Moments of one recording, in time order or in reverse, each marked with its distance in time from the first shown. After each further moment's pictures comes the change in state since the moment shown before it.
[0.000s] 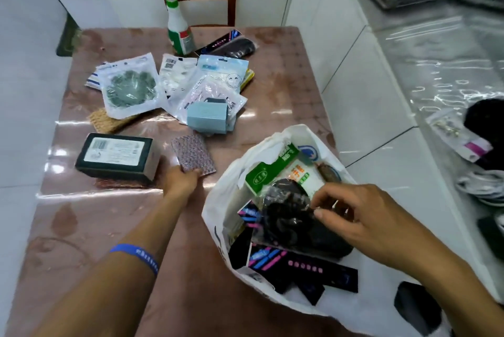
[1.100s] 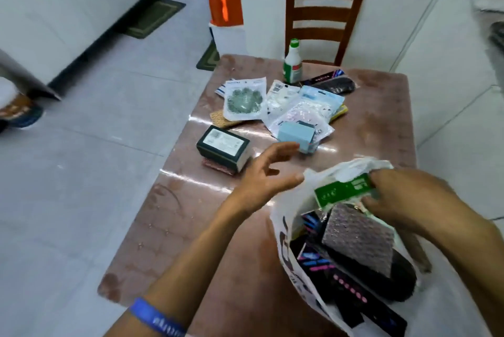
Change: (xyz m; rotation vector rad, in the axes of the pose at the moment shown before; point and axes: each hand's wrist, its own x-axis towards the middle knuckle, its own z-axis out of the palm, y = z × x) left_hand -0.176 0.062 -0.089 -0.292 -0.299 0.639; right_hand 0.062 -0.058 -0.029 -0.839 -0.090 -0.147
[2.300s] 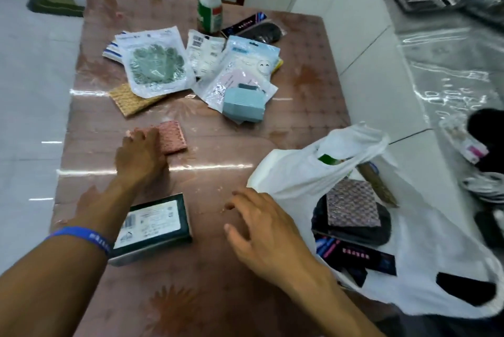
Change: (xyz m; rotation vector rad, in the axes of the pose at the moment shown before) left_hand 0.133 -0.225 -0.172 1.252 -0.030 -0.150; right_hand 0.042 -0.217 0.055 0.697 0.100 0.081
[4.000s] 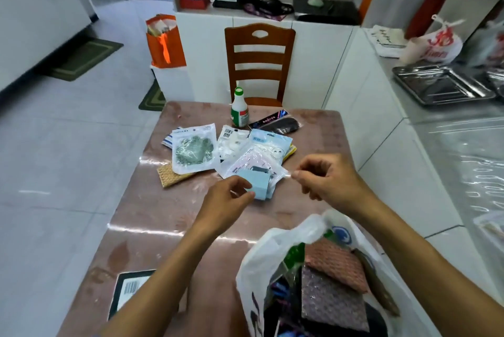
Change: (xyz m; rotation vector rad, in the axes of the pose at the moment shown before) left_hand -0.073 0.210 -0.161 -0.938 0.110 0.010; right_hand 0.066 0.109 -0.216 0.444 0.145 -0.209
